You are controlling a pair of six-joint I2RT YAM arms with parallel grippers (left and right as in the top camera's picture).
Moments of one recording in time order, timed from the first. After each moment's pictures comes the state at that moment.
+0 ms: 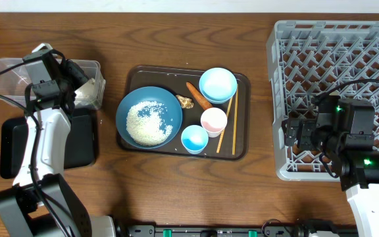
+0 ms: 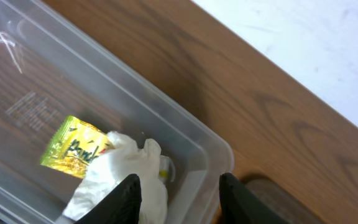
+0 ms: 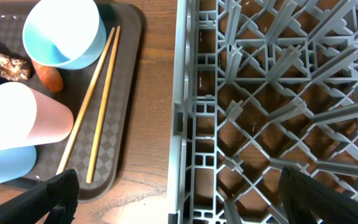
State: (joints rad) left arm 0.30 1.56 1.07 -0.18 0.07 -0.42; right arm -0.01 1.00 0.89 -0.80 -0.16 0.07
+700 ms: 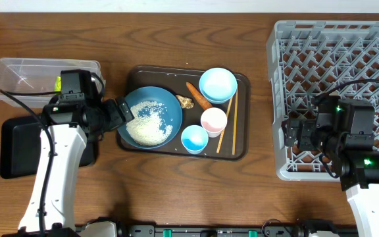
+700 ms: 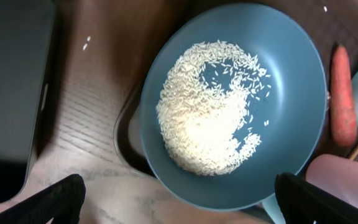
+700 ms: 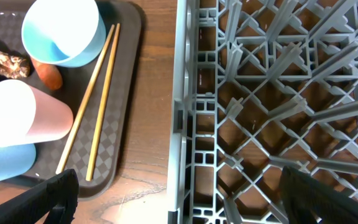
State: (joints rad) left arm 0.09 1.36 1.08 -0.94 0.19 -0.41; right arm -0.01 1.00 0.89 -0.81 -0.16 0.06
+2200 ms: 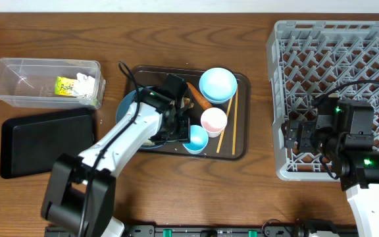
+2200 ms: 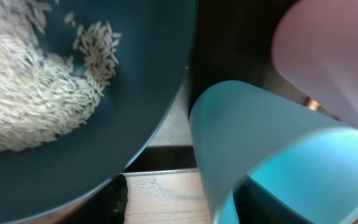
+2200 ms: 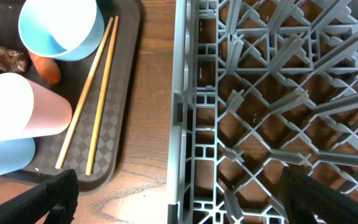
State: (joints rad) left arm -0.46 1.71 1.16 -0.95 0.22 -0.47; right arm -0.01 1.00 0.89 -0.83 -0.16 0.06
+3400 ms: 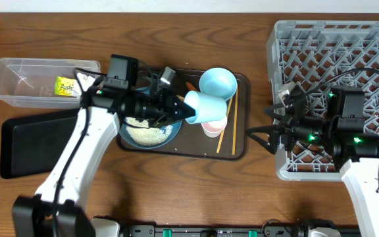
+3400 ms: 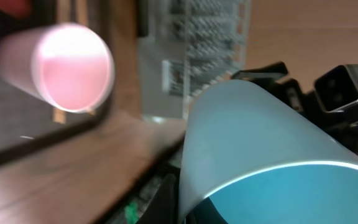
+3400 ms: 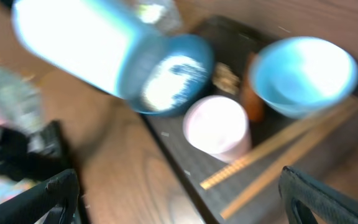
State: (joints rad) left arm -0.19 1.51 1.17 -0.80 1.09 -0.47; right arm -0.01 1.16 0.89 -0.65 -1.03 -0.30
